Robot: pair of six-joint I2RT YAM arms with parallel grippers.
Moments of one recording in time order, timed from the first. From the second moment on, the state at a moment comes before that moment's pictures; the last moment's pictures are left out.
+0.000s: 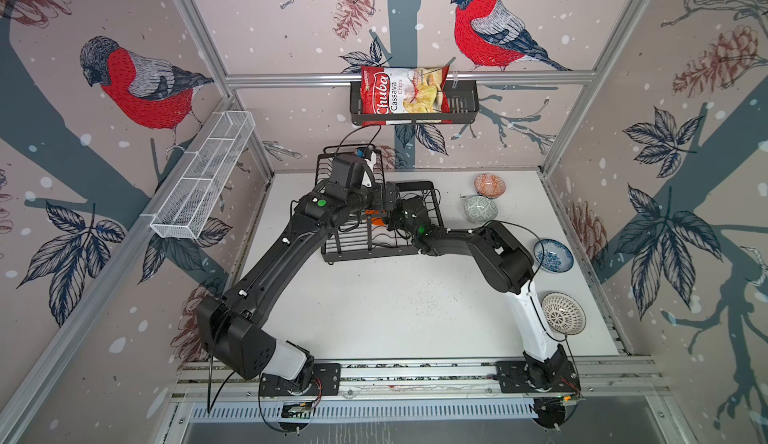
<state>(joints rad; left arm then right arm) -0.49 1.46 1.50 -0.62 0.08 -0.32 0.75 2.30 1.45 0.66 -0.06 1.91</state>
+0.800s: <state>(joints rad) -0.49 1.46 1.50 -0.62 0.08 -0.32 0.75 2.29 1.43 0.65 -0.07 1.91</state>
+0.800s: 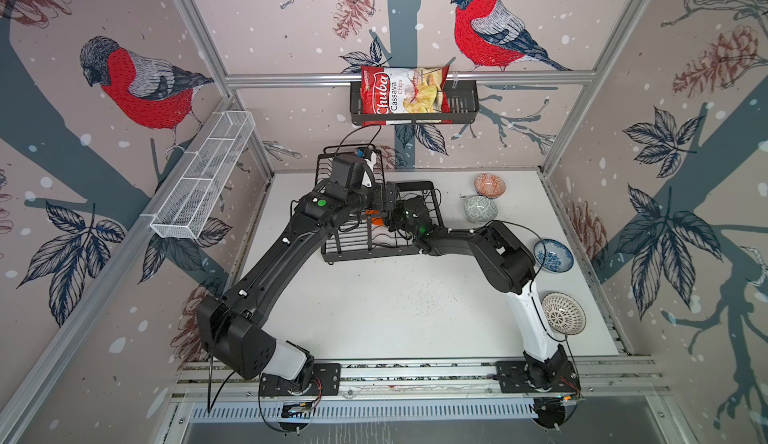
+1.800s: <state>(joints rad) -0.49 1.46 1.50 -0.62 0.08 -0.32 0.74 2.22 1.40 0.61 -0.07 1.85</state>
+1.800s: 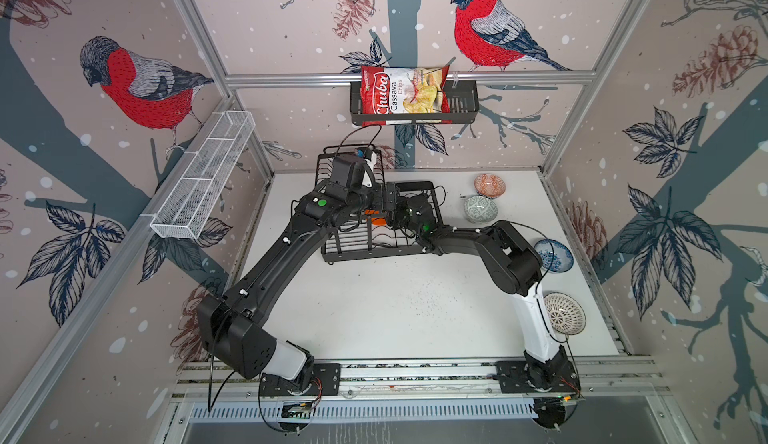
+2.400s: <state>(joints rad) -0.49 1.46 1.53 -0.62 0.06 -0.33 0.71 2.12 1.32 0.58 -0.07 1.80</state>
